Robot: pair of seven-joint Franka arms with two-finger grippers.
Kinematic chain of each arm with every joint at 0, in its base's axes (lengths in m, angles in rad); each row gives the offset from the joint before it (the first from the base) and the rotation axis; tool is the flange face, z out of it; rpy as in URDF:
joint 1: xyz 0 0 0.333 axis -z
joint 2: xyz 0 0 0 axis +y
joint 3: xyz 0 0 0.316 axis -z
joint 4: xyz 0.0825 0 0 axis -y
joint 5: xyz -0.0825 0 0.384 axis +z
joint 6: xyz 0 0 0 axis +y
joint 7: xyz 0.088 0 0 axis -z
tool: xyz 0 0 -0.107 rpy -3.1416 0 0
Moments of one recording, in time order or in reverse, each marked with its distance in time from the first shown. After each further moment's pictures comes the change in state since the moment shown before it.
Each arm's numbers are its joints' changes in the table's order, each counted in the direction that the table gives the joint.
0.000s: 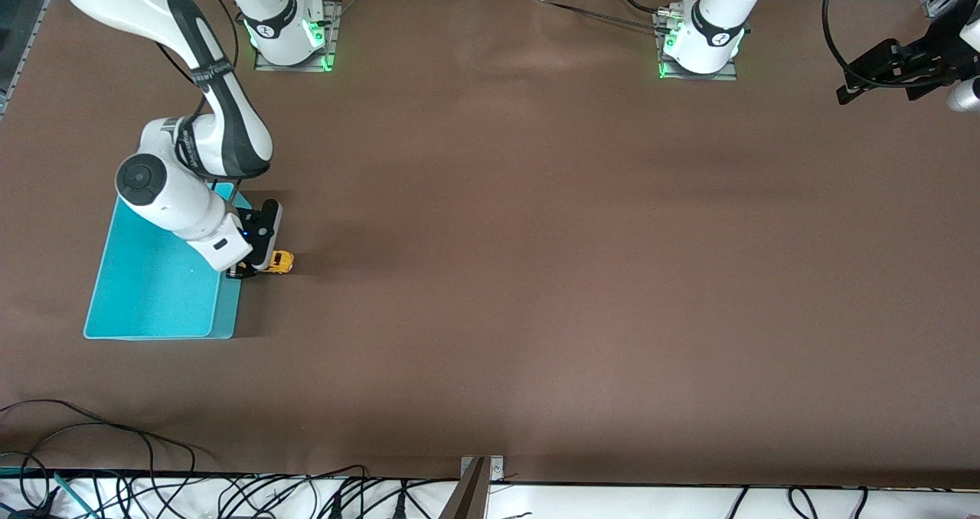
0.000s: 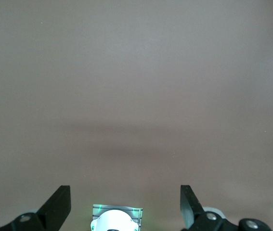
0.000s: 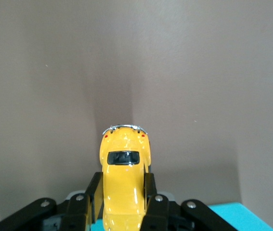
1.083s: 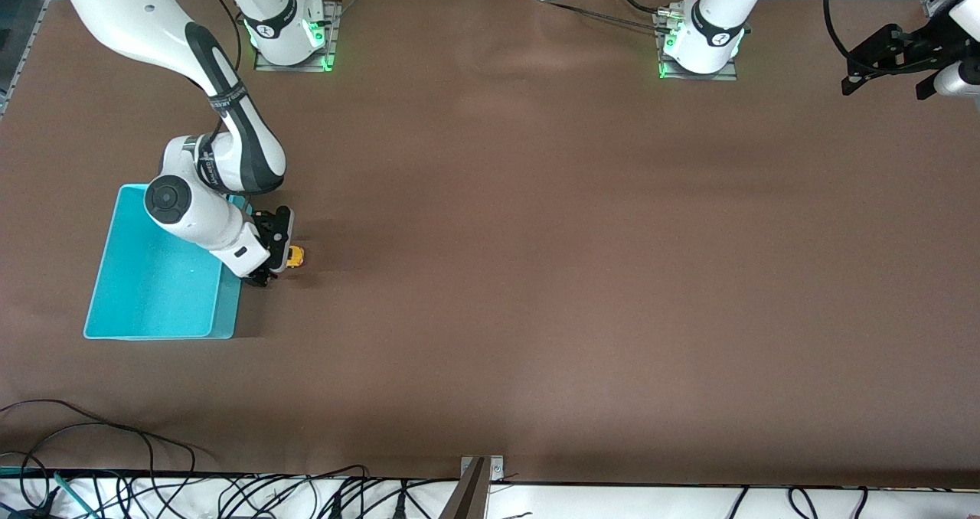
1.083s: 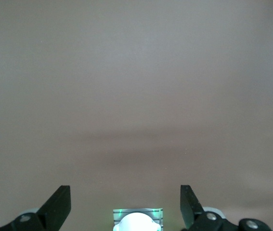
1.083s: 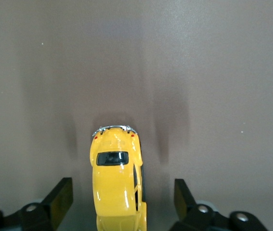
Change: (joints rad) left arm -0.033 -0.014 0.052 0.000 0.042 -0.001 0.089; right arm 0.001 0.132 0.002 -0.013 0.000 -0.086 -0.072
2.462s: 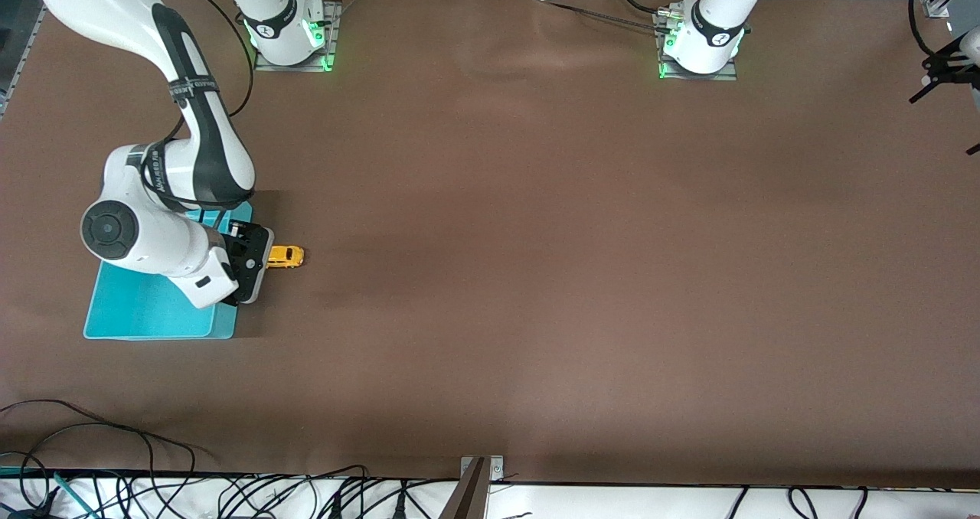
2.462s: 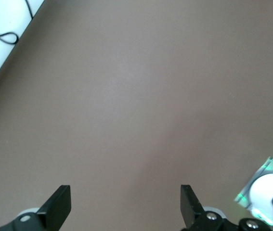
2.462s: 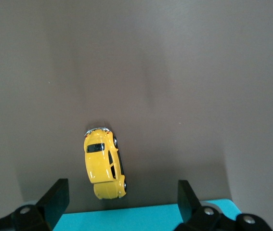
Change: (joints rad) left arm -0.021 -0.065 -0.175 -0.143 0.000 -0.200 1.085; right arm -0.005 0.036 -0.003 0.333 0.000 0.384 0.117
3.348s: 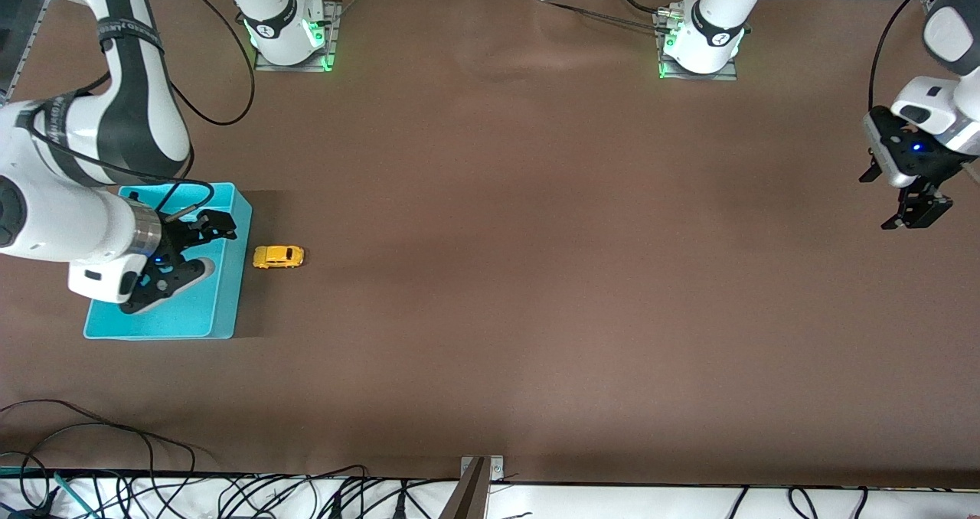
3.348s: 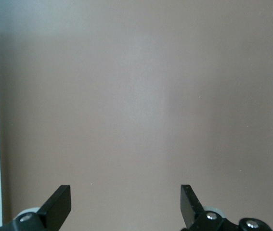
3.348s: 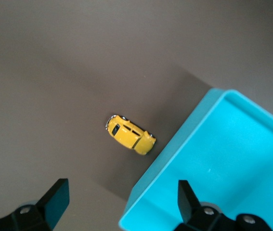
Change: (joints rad) left arm -0.036 0.006 -0.020 -0.495 0.010 -0.669 0.657; right arm 0.007 -0.055 0.023 0.266 0.000 0.377 0.727
